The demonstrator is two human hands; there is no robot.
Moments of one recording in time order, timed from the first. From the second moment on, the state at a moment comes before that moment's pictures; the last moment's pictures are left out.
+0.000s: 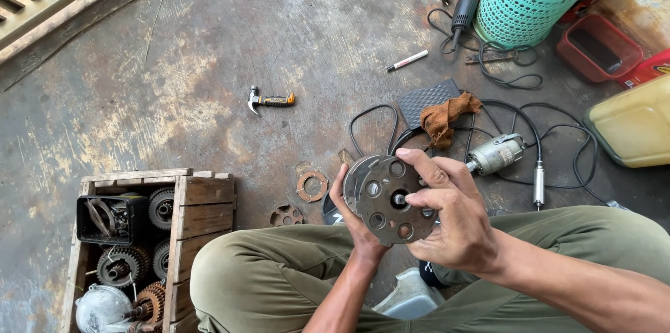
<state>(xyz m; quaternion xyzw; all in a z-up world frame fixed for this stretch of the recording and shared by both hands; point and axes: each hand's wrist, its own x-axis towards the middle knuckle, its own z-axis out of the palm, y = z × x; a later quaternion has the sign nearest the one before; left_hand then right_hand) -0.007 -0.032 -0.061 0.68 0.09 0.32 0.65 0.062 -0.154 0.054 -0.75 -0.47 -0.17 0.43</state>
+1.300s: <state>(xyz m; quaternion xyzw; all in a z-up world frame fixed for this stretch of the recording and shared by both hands) -0.005 -0.023 -0.064 0.69 0.11 0.33 0.63 0.077 -0.158 0.039 -0.76 -0.49 -0.11 0.42</state>
